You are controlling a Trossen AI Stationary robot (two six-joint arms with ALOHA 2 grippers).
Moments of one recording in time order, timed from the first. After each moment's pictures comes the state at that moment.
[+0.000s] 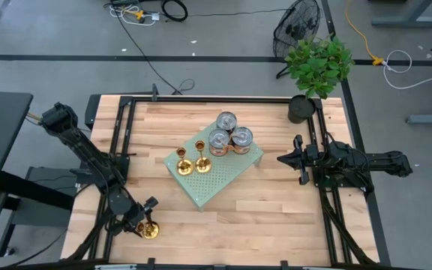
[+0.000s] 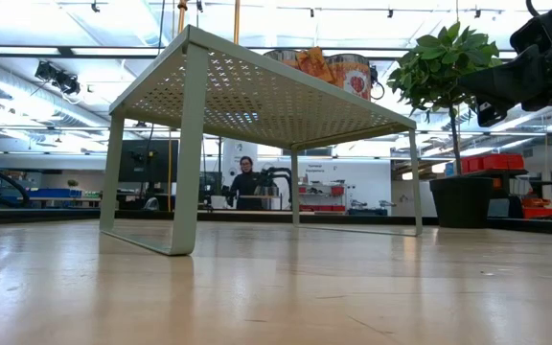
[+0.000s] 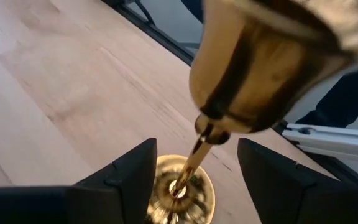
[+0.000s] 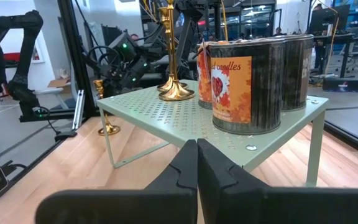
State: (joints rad) left arm -0.90 1.11 0.29 0.25 0.02 -0.15; right arm 0.01 0.00 0.02 0.01 -0.02 0.07
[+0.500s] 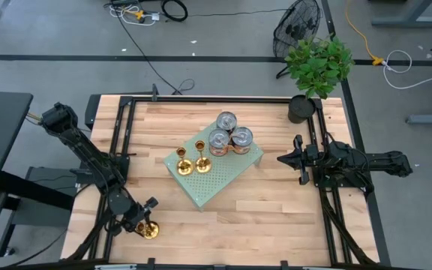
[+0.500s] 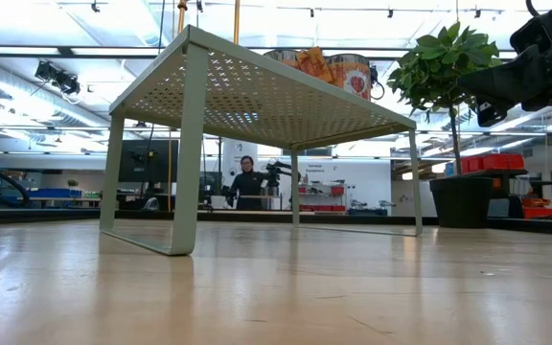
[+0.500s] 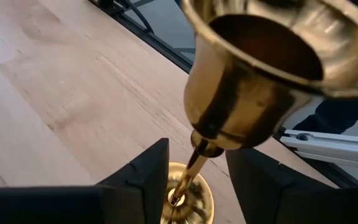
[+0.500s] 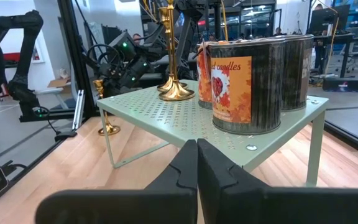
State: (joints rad) left arm -0.90 1.11 0.29 0.27 0.02 -0.15; right arm 0.01 0.00 0.02 0.01 -0.02 0.07
